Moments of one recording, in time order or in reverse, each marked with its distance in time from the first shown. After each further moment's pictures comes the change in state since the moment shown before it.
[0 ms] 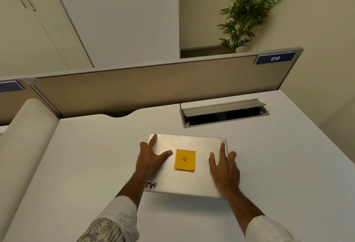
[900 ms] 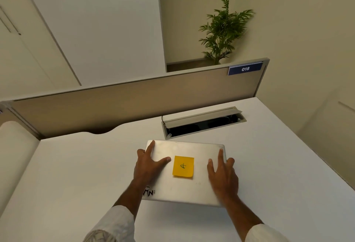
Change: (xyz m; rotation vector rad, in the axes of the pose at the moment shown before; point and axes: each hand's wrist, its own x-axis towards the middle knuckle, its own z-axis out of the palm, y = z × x) left_hand -0.015 0.073 0.035 -0.009 -0.018 0.055; right_hand 0.012 0.062 -0.045 0.021 0.067 0.048
